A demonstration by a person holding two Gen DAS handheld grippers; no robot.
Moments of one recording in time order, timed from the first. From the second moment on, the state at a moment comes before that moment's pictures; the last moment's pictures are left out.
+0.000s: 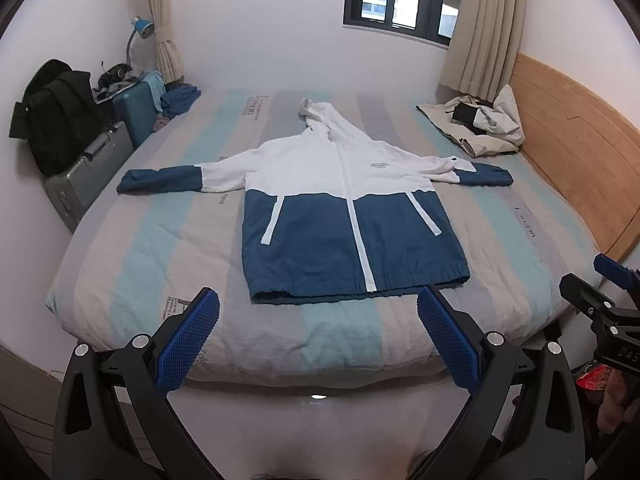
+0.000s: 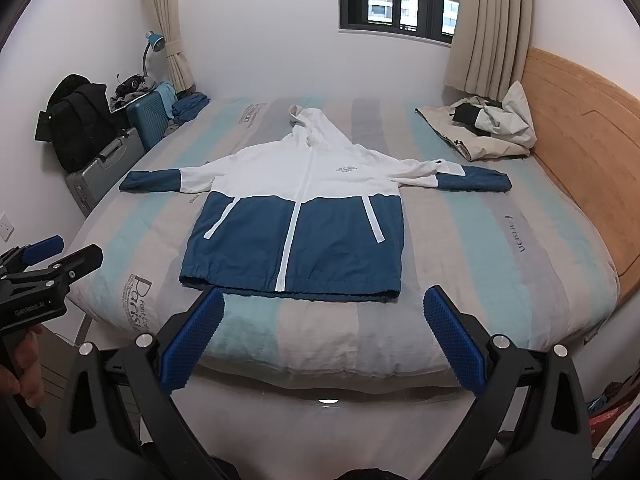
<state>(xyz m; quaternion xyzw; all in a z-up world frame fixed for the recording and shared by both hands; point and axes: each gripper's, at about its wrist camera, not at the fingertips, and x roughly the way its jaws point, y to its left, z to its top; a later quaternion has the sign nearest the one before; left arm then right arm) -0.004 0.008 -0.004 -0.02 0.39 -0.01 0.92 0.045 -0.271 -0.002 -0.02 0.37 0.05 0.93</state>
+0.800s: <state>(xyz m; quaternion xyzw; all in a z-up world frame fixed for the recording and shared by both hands) -0.003 0.009 -0.001 -0.01 0.40 0.00 0.92 0.044 -0.269 -0.006 -0.02 0.38 0.06 0.92</state>
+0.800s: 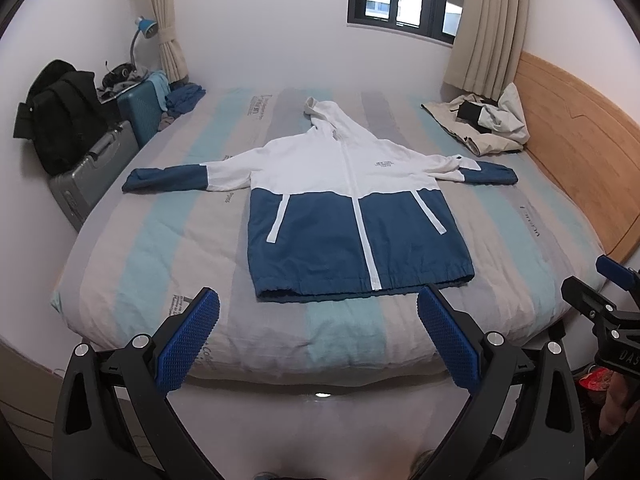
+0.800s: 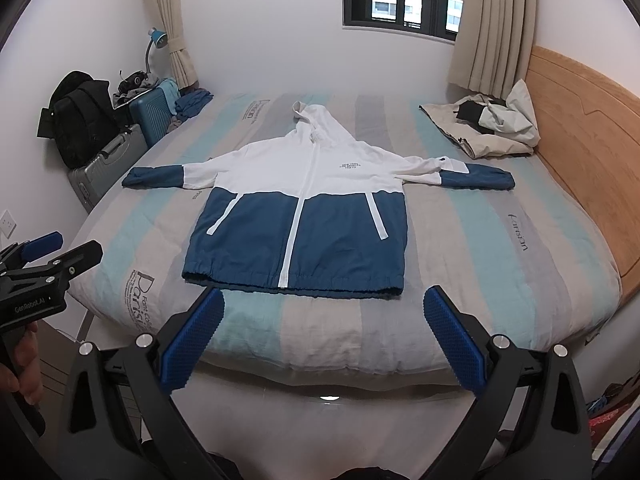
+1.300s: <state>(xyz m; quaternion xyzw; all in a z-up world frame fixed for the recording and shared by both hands) -0.003 0.009 0.000 -0.01 0.40 0.00 0.92 0.042 -0.271 -0.013 -0.01 0.38 0.05 0.92</state>
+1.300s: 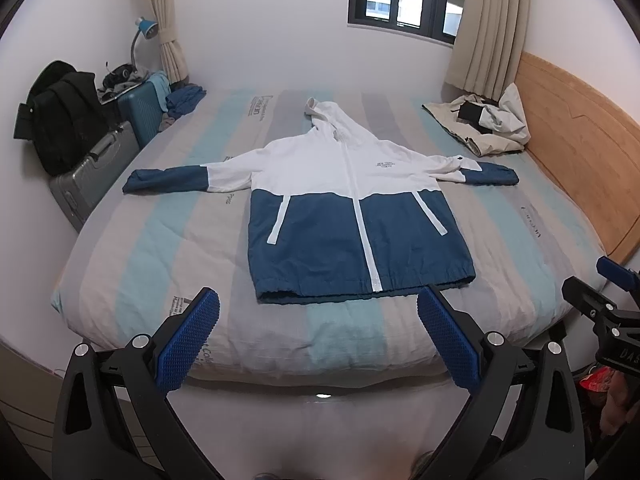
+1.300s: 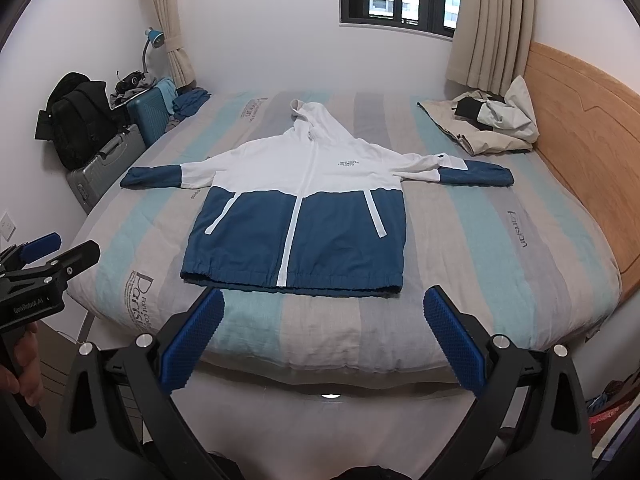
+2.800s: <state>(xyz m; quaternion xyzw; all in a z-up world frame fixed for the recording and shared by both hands) 0.233 0.091 -0.056 0.00 0.44 0.01 0.90 0.285 -0.231 -0.056 -0.07 0.41 0.01 0.91</state>
